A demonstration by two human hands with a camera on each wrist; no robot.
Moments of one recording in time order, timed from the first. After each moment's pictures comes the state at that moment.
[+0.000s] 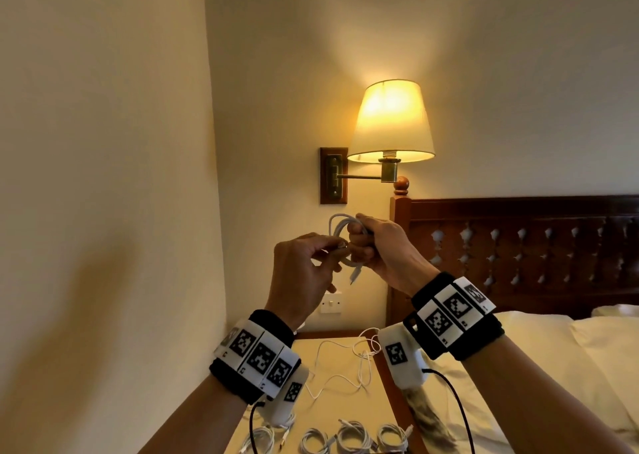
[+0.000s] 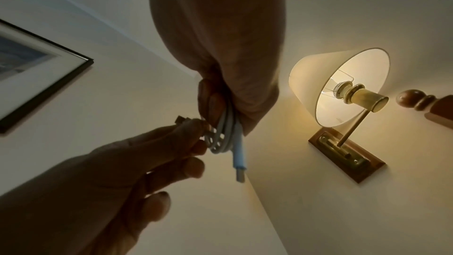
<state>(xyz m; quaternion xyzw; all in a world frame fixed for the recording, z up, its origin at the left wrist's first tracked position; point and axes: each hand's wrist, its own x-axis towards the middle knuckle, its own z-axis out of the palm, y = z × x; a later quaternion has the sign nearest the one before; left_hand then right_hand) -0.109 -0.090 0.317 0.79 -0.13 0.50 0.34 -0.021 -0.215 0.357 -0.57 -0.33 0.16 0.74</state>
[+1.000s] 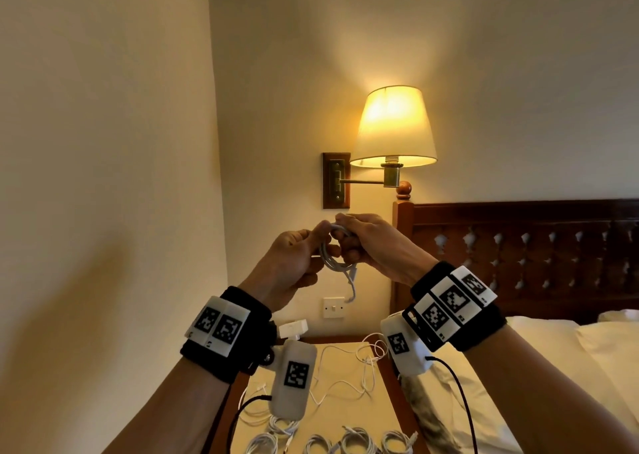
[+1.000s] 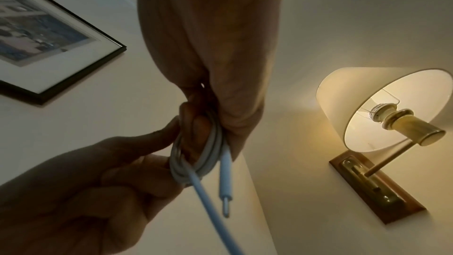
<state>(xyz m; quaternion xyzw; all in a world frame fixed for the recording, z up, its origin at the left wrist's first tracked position) -0.121 -0.071 0.356 0.73 -0.01 0.19 0.66 -0.038 -0.205 0.377 -0.67 -0.41 0.12 0.61</state>
